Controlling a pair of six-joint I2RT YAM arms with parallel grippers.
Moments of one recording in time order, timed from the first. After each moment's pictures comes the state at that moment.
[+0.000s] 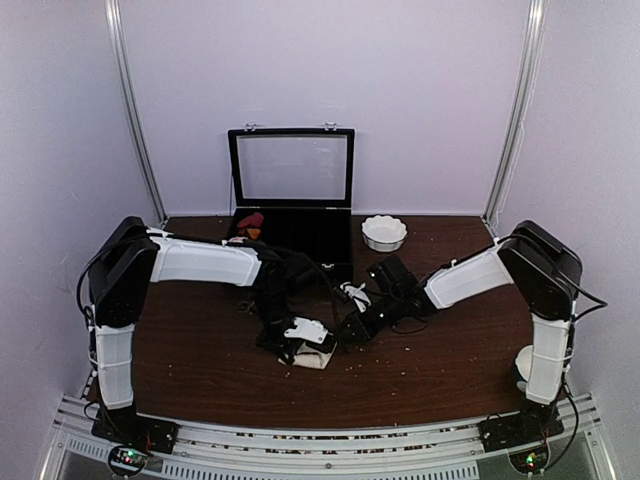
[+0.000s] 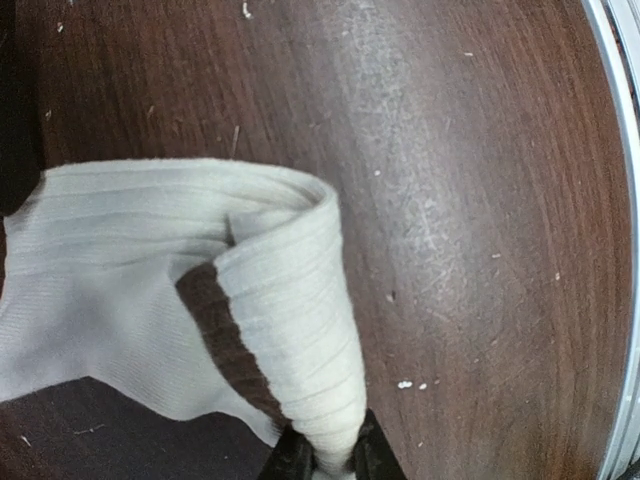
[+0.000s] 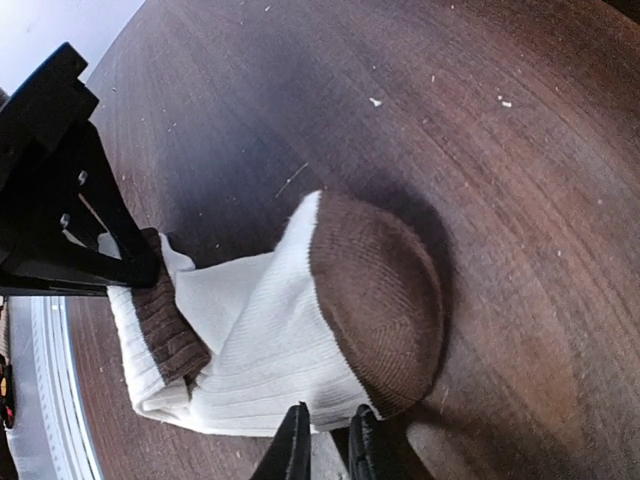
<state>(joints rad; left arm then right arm) -0.90 2.05 1.45 -0.96 0.28 0.97 0.74 1.97 1.02 0.06 -0.57 0.13</state>
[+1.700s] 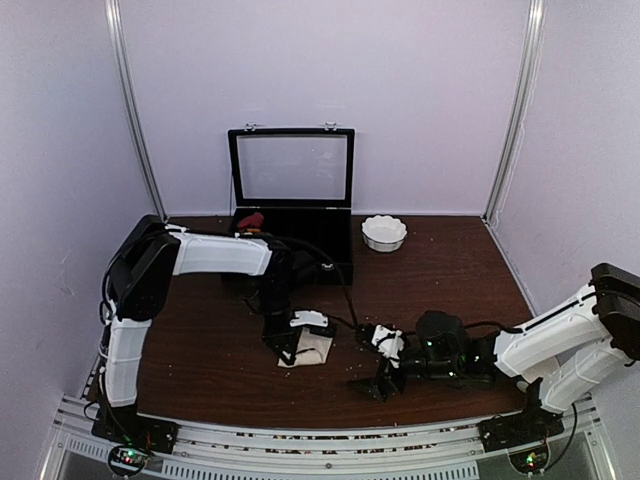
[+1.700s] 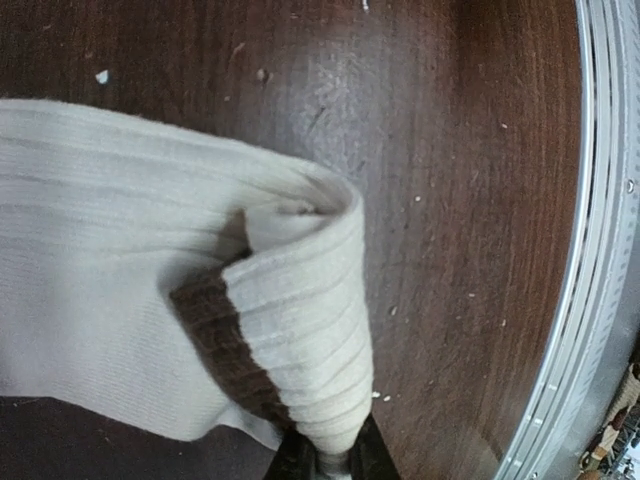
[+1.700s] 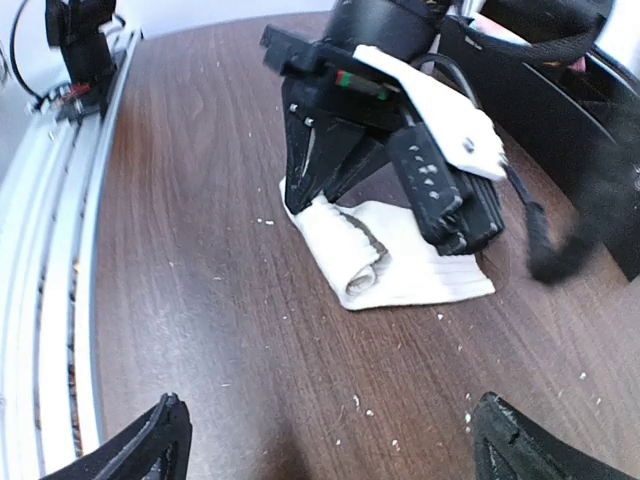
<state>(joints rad) -0.84 2.18 1.61 -1.14 0.44 0.71 1.09 1.43 0.40 0.57 -0.09 -0.08</state>
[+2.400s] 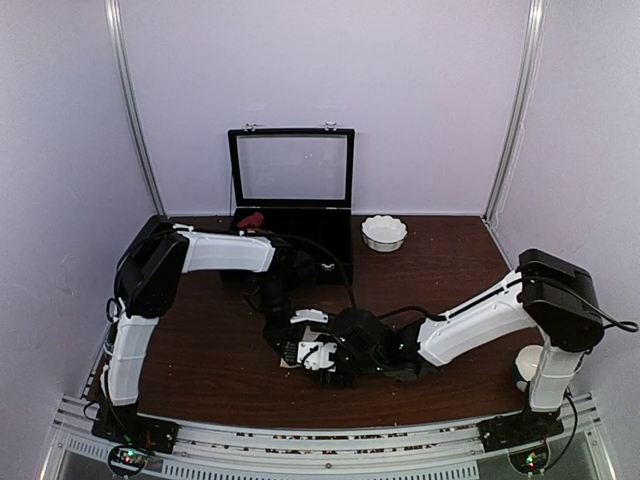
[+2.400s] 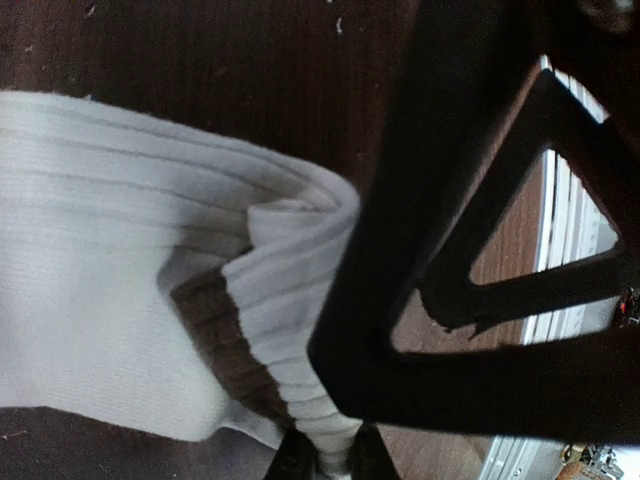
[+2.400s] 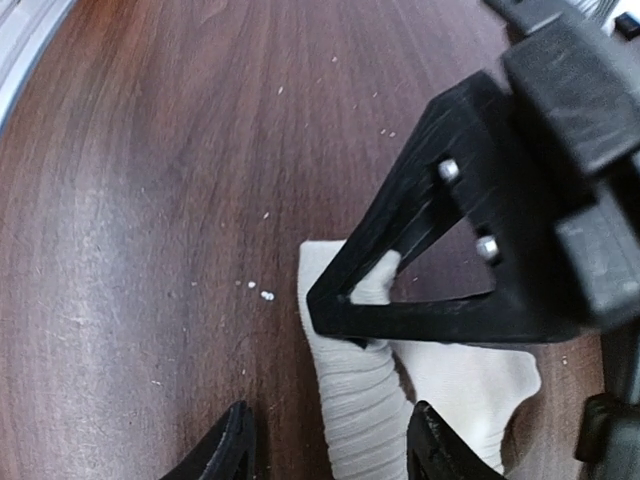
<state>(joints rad) -0.81 2.24 1.68 -1.23 0.54 0.77 1.18 1.85 0.91 0.27 0.03 -0.46</state>
